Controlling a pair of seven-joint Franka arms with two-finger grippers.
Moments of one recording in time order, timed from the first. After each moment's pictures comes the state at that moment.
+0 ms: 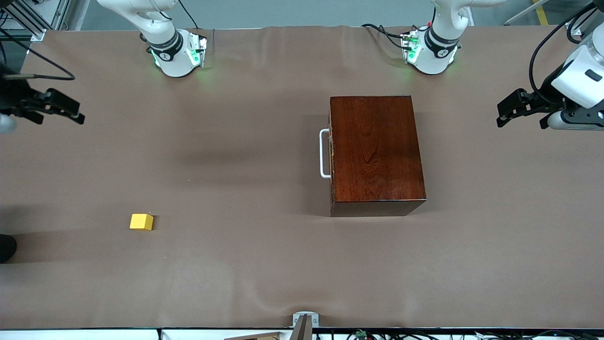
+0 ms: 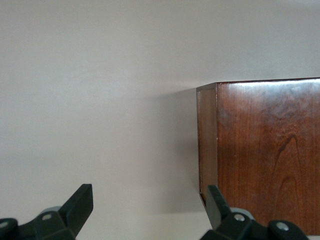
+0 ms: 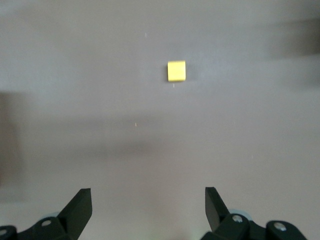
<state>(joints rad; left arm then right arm) -0.04 -0.05 -0.06 -1.63 -0.02 1.62 -0.06 -0.05 0.00 0.04 -1.51 0.05 1.51 0.04</state>
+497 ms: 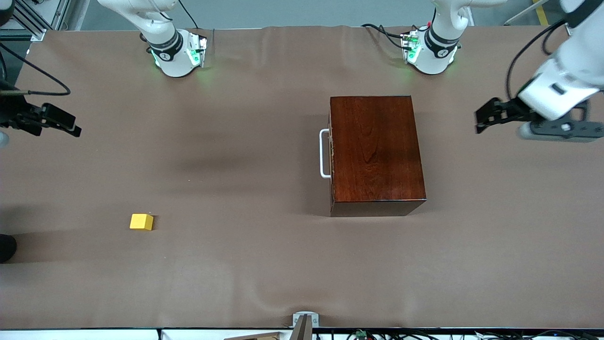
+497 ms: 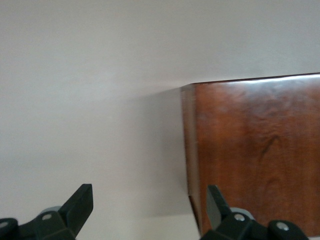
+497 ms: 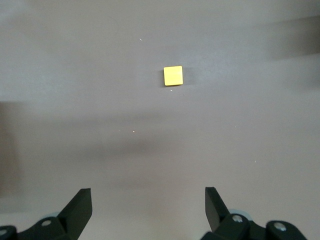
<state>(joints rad) -0.09 0.02 -0.13 -1.60 -0.02 1.65 -0.12 -0.07 0.05 0.04 -1.52 0.06 1.53 0.04</state>
